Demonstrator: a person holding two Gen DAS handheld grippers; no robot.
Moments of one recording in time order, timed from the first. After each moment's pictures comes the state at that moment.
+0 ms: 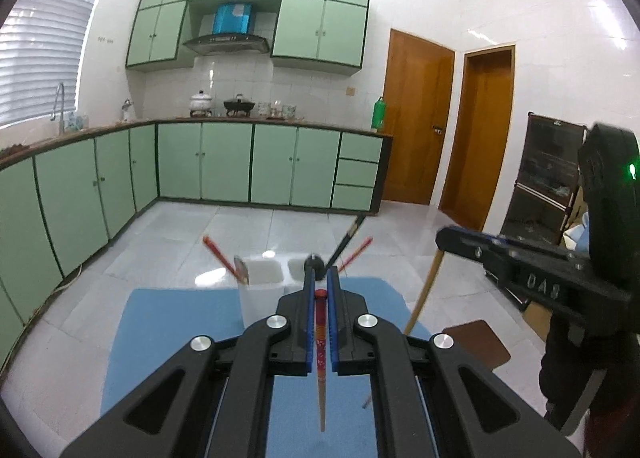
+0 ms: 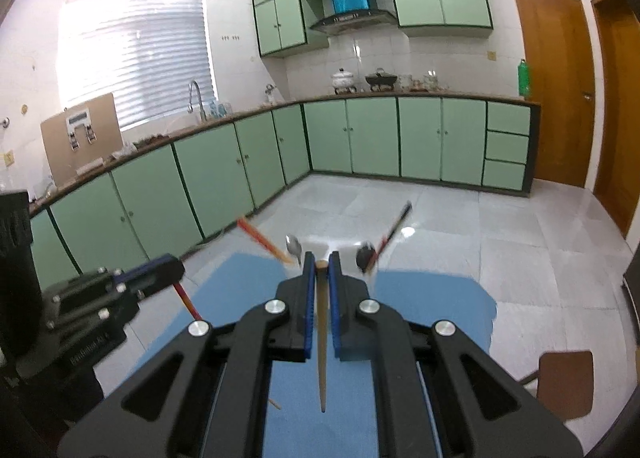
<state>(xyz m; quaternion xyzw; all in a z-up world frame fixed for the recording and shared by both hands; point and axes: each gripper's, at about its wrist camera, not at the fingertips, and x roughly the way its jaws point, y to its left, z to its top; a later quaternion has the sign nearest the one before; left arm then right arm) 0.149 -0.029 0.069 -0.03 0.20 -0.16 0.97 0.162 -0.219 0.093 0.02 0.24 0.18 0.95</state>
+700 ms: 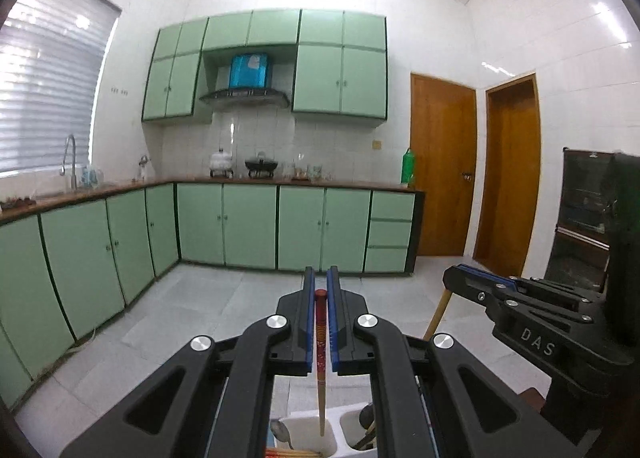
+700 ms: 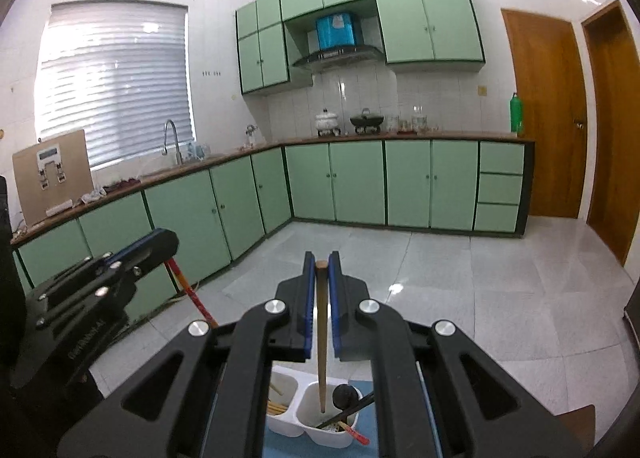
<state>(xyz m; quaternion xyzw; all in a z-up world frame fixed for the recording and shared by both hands) 0.311 -0.034 0.121 -0.01 0.11 -0.11 0.99 0.326 -0.214 0.124 0.02 0.18 0.14 0.97</state>
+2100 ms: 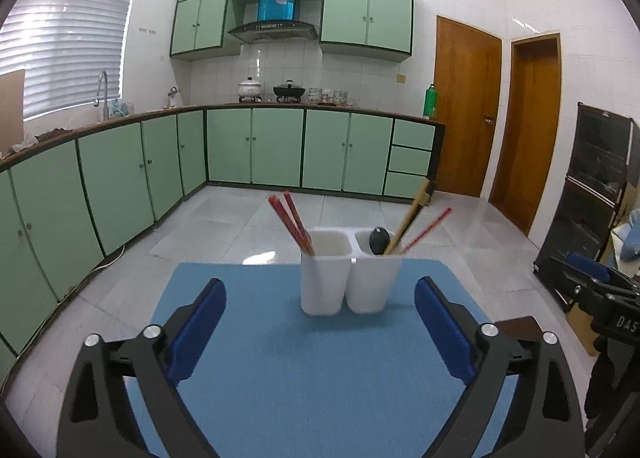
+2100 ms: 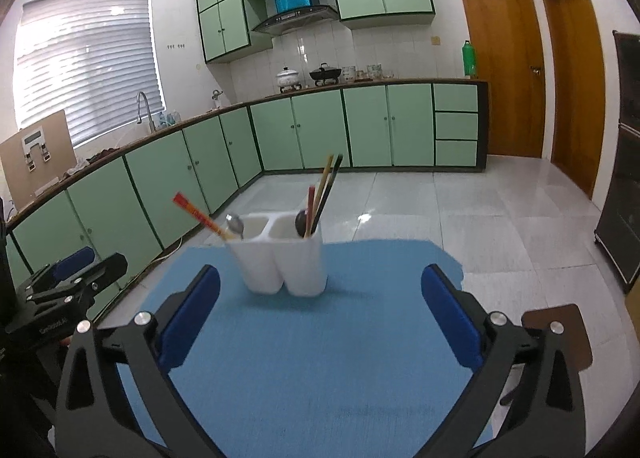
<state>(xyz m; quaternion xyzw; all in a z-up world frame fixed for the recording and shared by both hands) 0.153 0.000 0.026 -0.02 0.23 -0.07 0.97 0.126 -0.245 0.018 0.05 0.25 0.08 0.96</state>
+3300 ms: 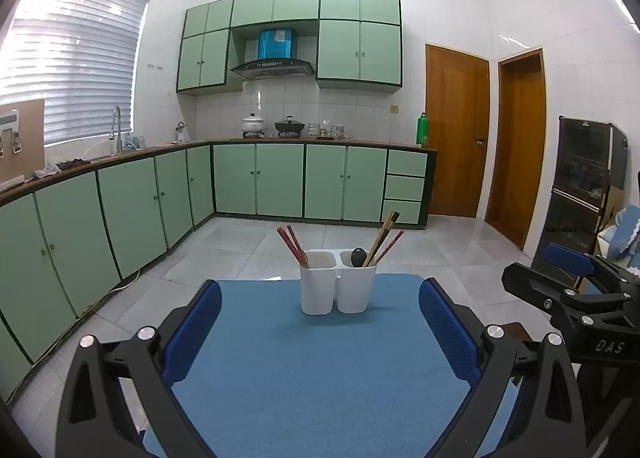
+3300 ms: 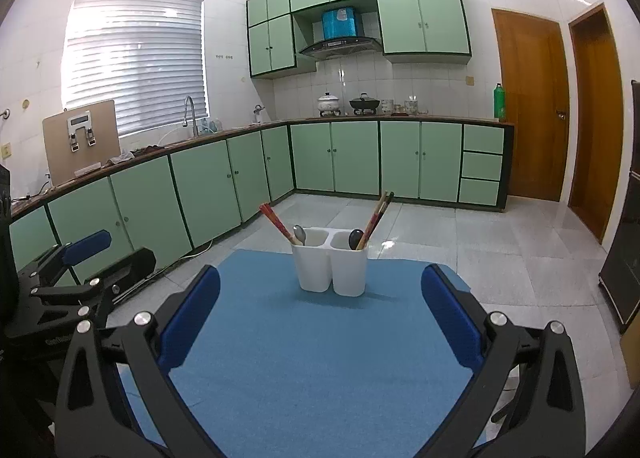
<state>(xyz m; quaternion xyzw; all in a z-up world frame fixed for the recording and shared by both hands) 0.029 -0.005 0.078 -0.01 0.17 -0.06 0.98 0.020 -0.206 0.081 0.01 0.20 0.13 0.97</state>
